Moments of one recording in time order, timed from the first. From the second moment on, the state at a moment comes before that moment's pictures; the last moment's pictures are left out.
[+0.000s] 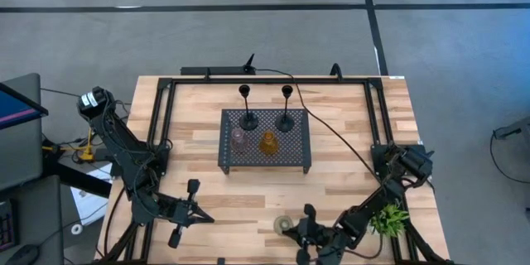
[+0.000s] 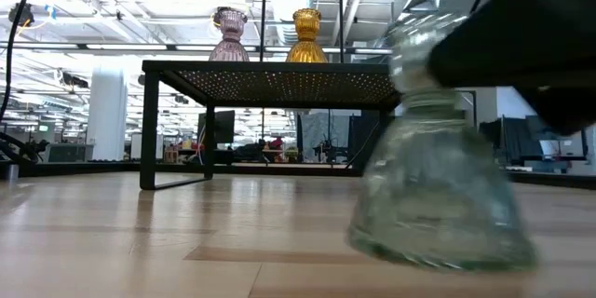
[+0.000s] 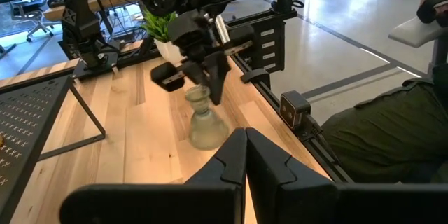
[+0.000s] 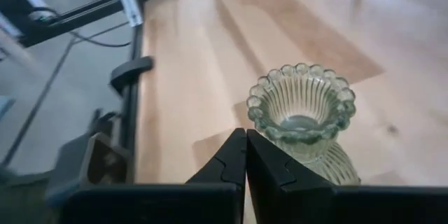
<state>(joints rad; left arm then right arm) -1.04 1.02 0.59 0.27 -0.71 -0.01 0.85 2.03 1.05 0.32 0.82 0.85</state>
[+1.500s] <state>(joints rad) -1.04 1.02 0.51 0.32 -0.71 -0.02 0.89 1.94 0.72 0.62 0.78 0.68</state>
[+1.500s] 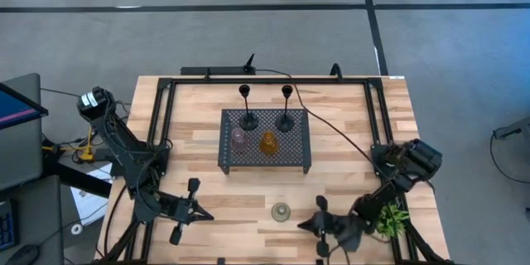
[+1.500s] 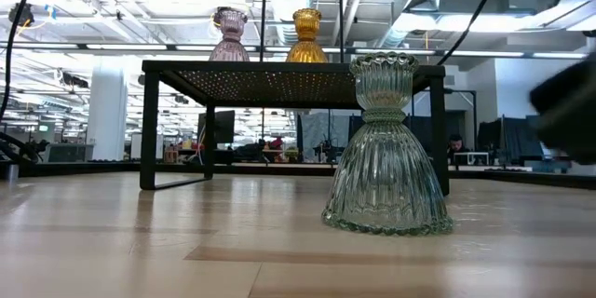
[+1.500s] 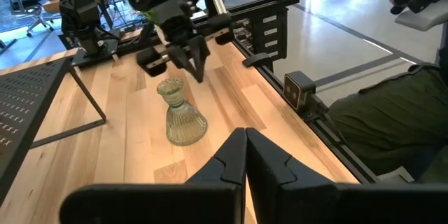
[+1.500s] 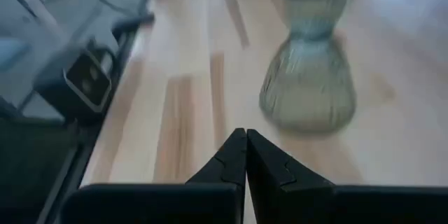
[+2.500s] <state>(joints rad) -1.04 1.02 0.51 0.32 -0.71 -0.03 0.78 1.94 0.66 0.76 0.66 0.51</state>
